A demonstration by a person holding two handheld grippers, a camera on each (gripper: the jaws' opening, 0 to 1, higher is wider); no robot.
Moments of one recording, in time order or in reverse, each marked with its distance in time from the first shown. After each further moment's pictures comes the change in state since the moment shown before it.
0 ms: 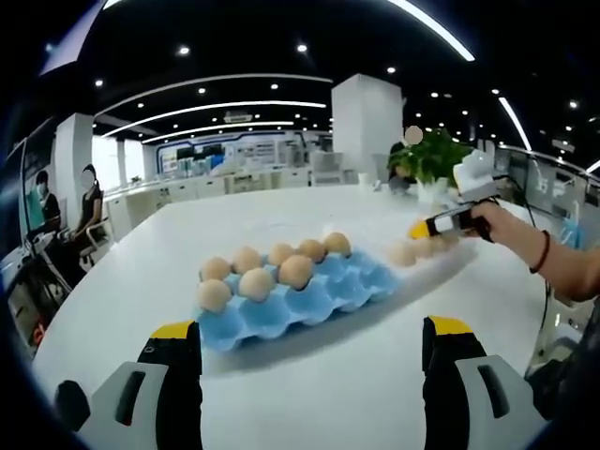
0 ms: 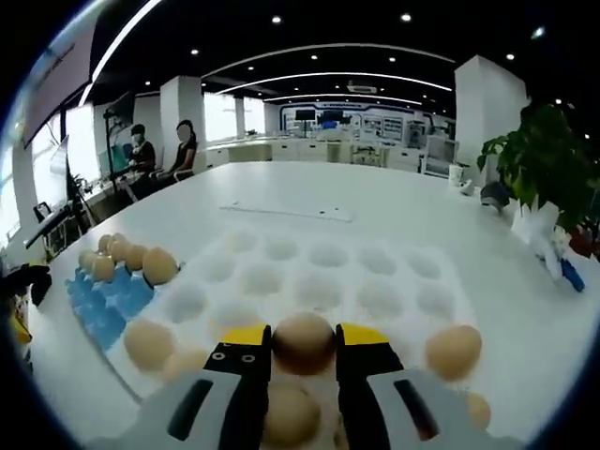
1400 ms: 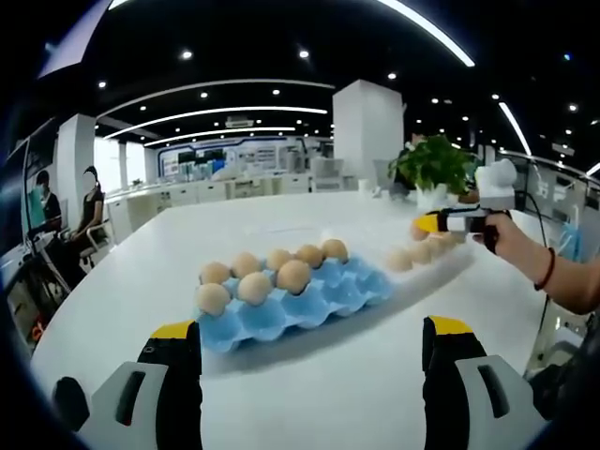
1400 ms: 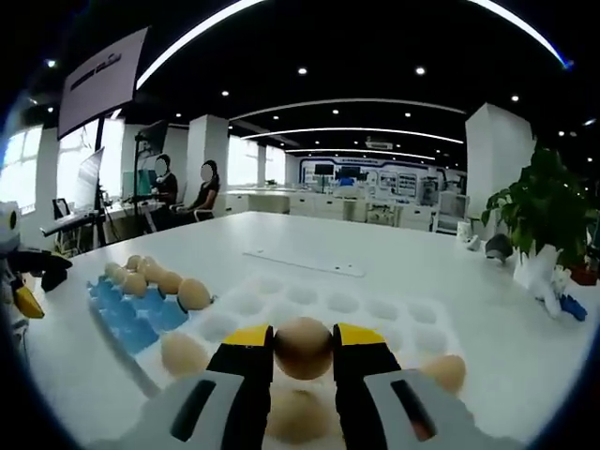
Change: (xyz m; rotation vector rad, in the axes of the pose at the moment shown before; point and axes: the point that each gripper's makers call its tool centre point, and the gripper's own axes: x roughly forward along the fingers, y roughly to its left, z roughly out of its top) left arm -0.003 -0.002 0.005 -0.009 -0.028 0.001; right arm -0.034 0.022 0.031 -0.094 -0.267 0.057
